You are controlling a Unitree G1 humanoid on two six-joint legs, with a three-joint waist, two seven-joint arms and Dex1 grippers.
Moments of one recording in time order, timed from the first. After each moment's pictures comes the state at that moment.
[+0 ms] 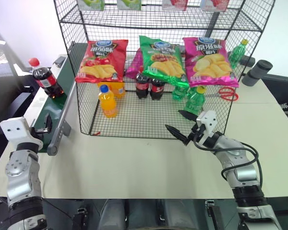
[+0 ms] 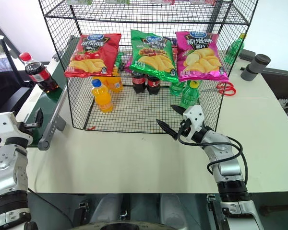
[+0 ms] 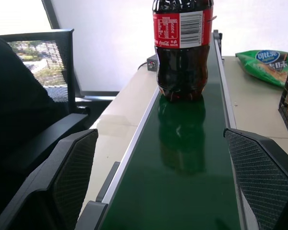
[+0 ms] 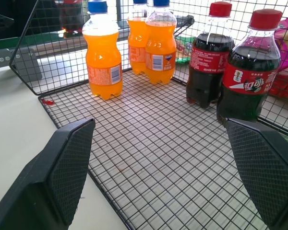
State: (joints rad) left arm -0.12 0.43 0.52 0.18 -0.28 0.00 -0.22; right arm -0.21 -0.41 -0.02 0.01 0.34 0.06 0.79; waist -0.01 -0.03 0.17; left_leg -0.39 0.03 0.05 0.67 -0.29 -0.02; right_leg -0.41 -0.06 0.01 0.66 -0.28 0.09
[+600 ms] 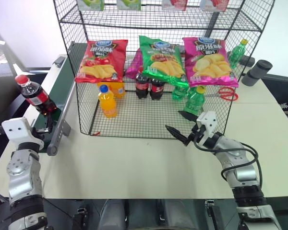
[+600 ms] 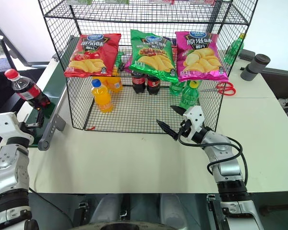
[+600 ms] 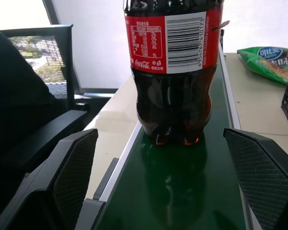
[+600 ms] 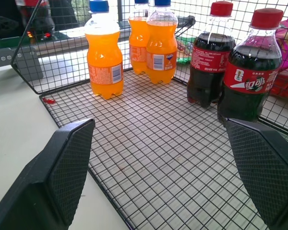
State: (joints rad) left arm -0.13 0.43 0.51 0.22 -0.28 -0.02 -0.22; right arm -0.21 -0.41 -0.01 0.02 0.34 0.05 0.80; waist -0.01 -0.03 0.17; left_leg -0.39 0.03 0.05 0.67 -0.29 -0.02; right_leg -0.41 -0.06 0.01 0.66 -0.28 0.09
